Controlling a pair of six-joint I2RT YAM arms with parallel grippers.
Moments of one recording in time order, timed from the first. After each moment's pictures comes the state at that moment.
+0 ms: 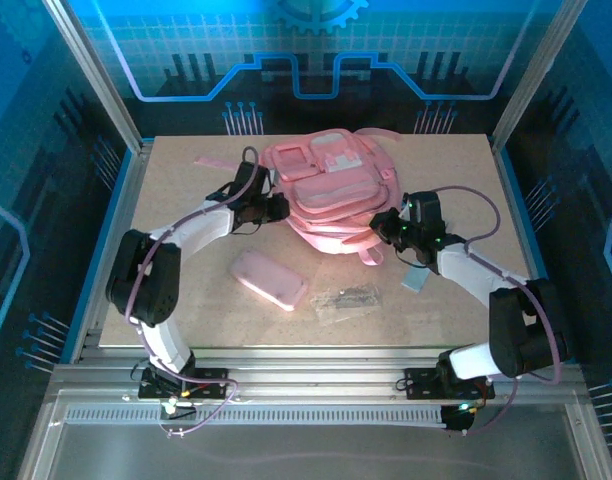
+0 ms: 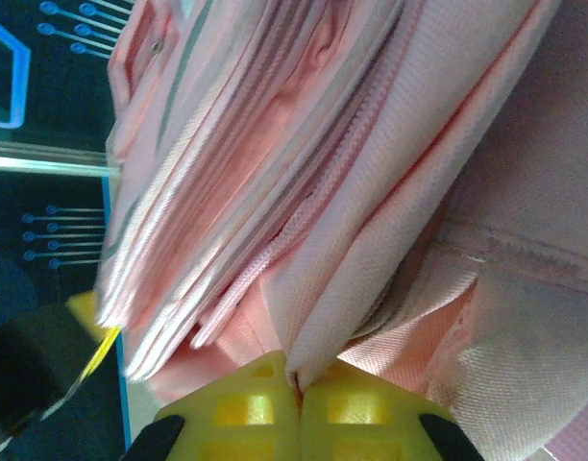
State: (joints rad) left arm -0.33 1.79 1.24 -0.29 0.18 -0.47; right arm 0.24 1.40 0.75 0.01 -0.36 0.95
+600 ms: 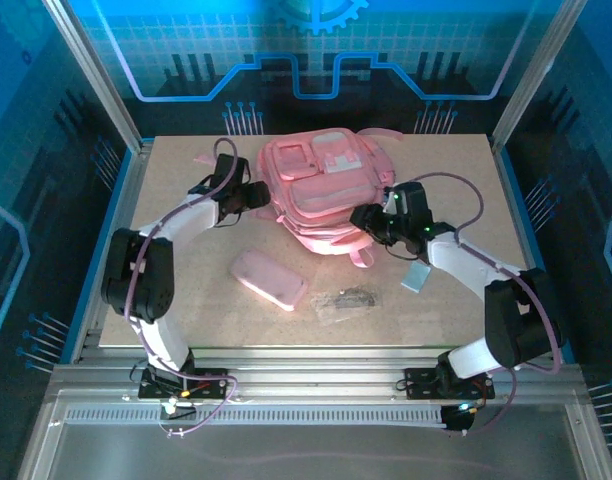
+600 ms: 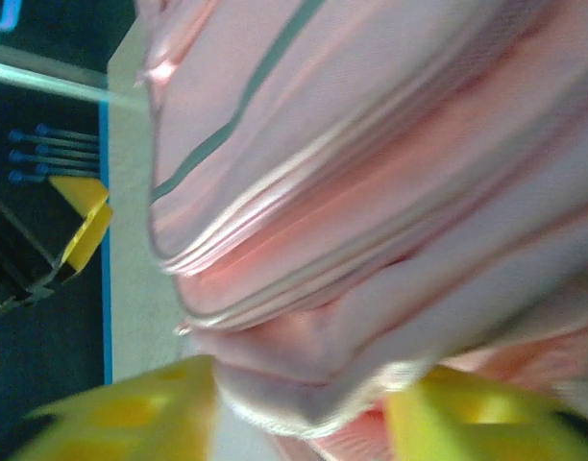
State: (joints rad) left arm -0.21 1.75 1.24 -0.32 0.03 -0.50; right arm 0.33 1.47 0.89 -0.10 -0.40 0.83
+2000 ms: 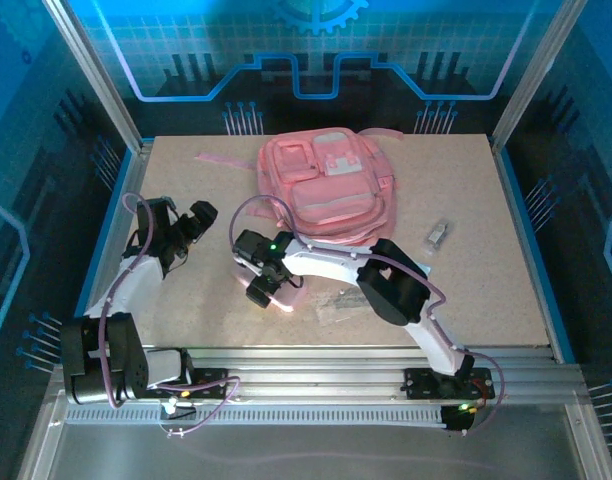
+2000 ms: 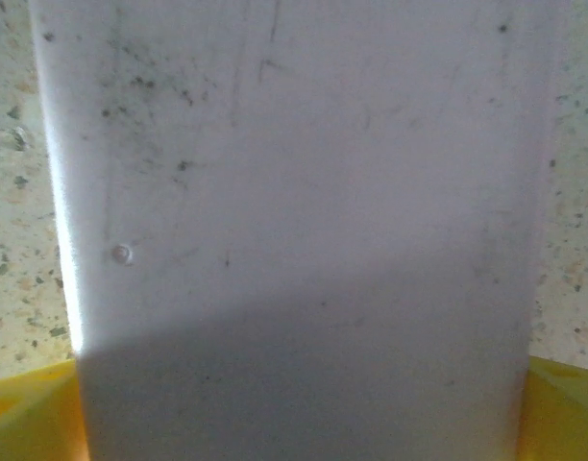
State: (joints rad) left arm 0.17 1.26 0.70 -0.15 0.31 -0.77; right arm 1.03 2.23 1.74 -0.82 0.12 0.05
